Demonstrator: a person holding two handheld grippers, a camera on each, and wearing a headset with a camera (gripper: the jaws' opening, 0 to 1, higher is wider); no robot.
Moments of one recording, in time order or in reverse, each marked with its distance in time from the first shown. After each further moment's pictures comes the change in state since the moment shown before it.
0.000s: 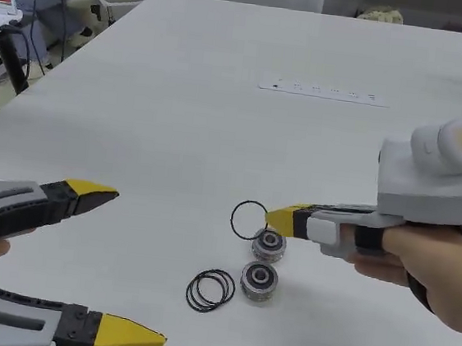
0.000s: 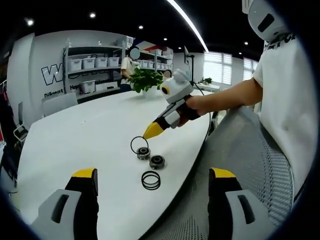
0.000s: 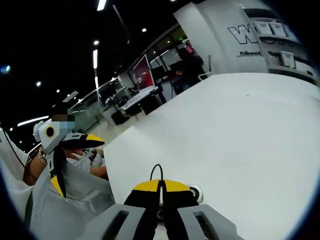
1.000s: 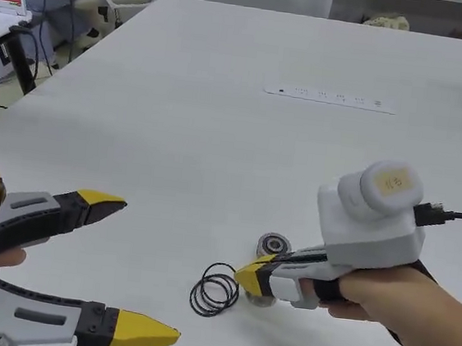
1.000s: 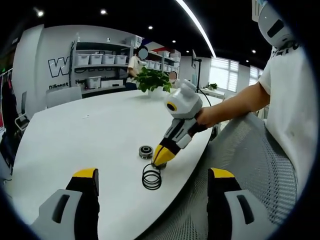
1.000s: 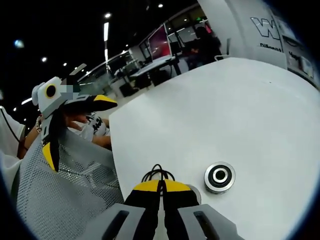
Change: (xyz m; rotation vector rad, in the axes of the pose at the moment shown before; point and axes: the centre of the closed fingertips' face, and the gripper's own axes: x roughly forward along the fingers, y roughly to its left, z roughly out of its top) left arm 0.001 0.007 -0.006 -0.084 -0.012 0.025; right arm 0.030 0.020 -0.057 -0.098 0.227 0.052
